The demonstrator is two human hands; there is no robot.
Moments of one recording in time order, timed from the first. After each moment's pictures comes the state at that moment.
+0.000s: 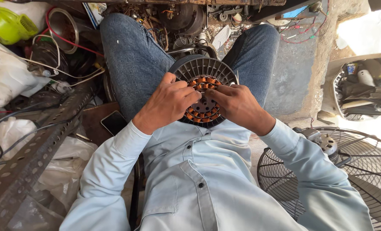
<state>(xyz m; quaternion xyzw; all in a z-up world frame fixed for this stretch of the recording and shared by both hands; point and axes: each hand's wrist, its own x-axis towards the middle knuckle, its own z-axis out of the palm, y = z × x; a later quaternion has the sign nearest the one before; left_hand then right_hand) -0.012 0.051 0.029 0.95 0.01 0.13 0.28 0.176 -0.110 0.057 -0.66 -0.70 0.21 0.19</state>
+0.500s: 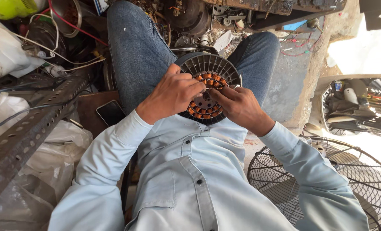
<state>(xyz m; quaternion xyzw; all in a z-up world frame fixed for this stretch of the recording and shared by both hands) -0.012 0.048 0.028 0.92 0.04 0.19 0.34 0.177 -0.121 0.043 -0.61 -0.76 0.13 0.17</state>
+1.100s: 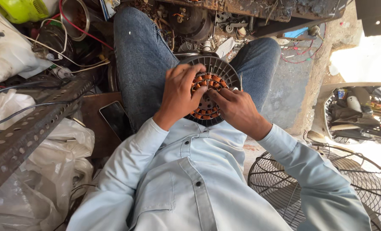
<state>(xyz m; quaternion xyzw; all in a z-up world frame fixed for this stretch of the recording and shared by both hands) 0.000 0.015 0.010 0.85 0.25 0.25 0.39 0.168 -0.119 0.053 -0.64 -0.74 0.15 0.14</state>
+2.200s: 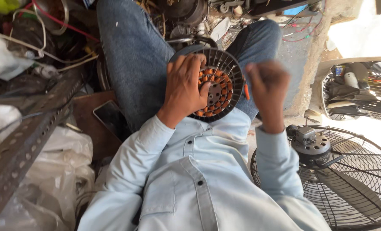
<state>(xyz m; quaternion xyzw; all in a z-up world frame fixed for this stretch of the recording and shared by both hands) 0.011 0.020 0.021 0.86 0.26 0.20 0.39 0.198 -0.130 0.040 -0.83 -0.40 0.14 0.36</state>
